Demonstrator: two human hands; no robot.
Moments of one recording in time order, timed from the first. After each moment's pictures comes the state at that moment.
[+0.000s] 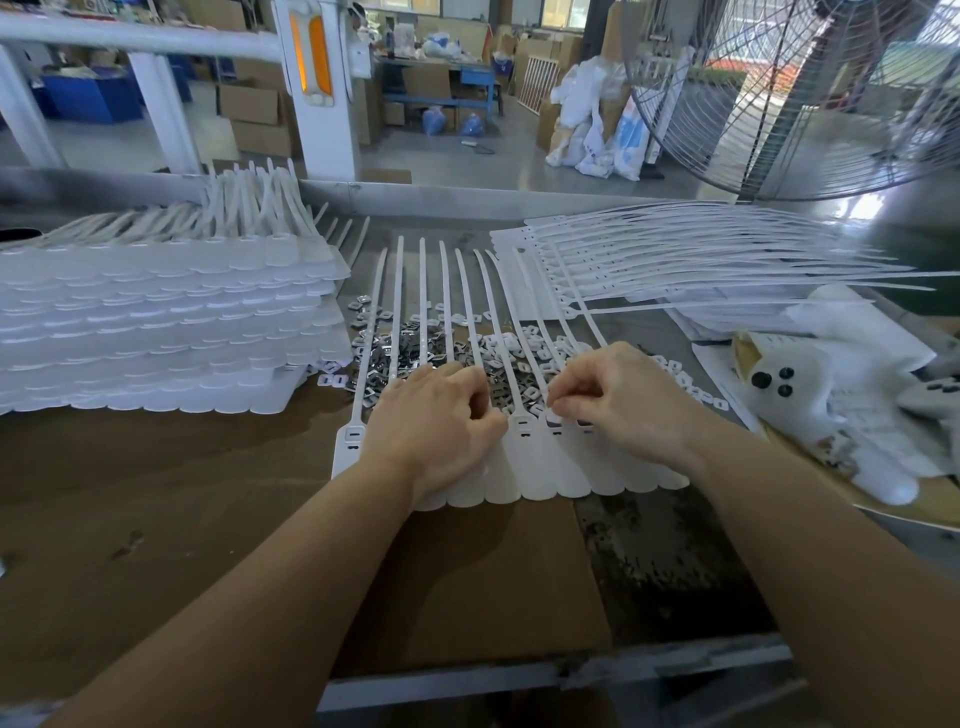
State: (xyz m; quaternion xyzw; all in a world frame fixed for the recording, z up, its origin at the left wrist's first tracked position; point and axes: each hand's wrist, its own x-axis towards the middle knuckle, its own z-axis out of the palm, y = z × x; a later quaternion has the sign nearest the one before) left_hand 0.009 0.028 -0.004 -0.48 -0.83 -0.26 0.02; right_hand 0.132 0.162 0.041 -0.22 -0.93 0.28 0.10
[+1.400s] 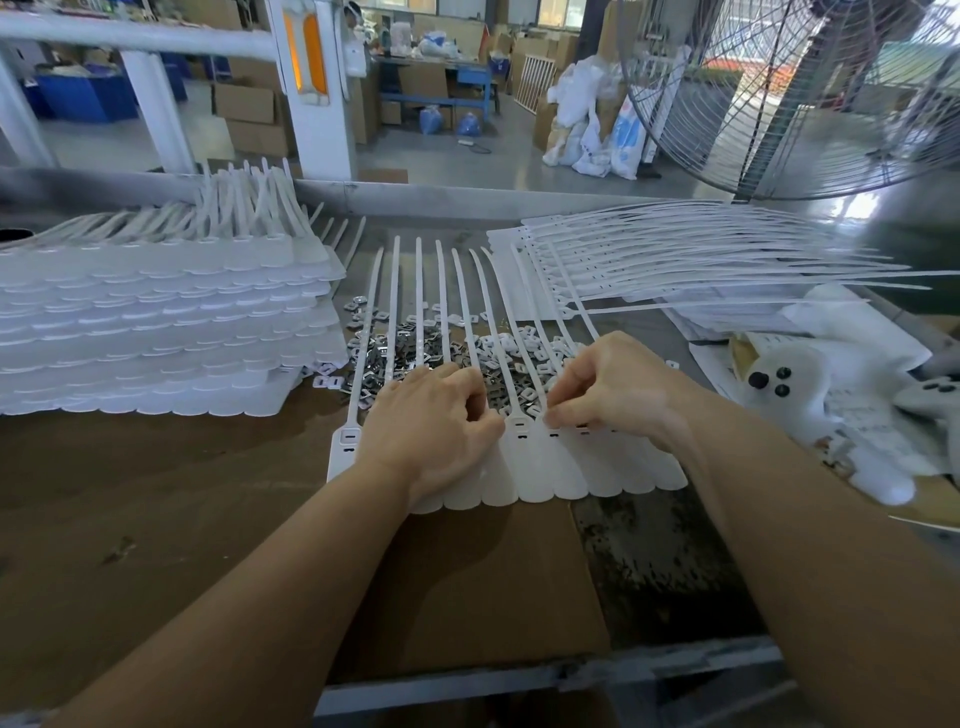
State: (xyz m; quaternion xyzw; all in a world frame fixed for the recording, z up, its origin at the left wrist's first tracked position) left_hand 0.008 0.028 -0.004 -0.48 -0.84 -0.26 0.02; right_hand 0.123 0.164 0.052 -0.29 -0.88 0.36 0.04
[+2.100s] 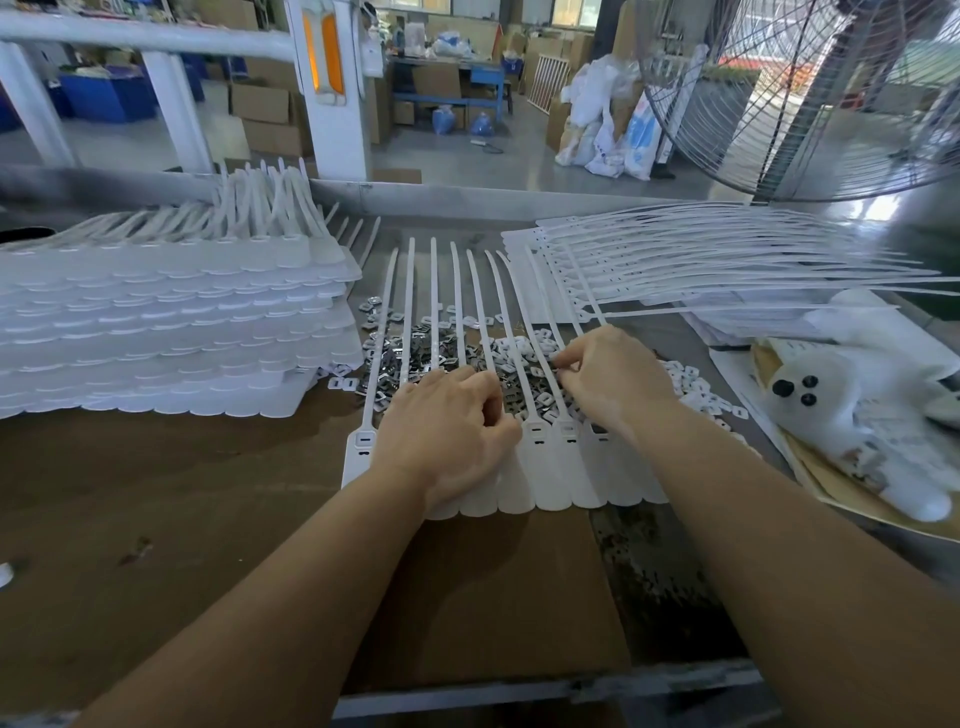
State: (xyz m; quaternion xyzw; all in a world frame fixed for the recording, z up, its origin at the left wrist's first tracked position) left_hand 0.008 0.027 -0.005 -0.48 -0.83 -0.27 0.02; right_hand 0.089 0.171 0.029 -0.36 -0.91 0.16 0.13
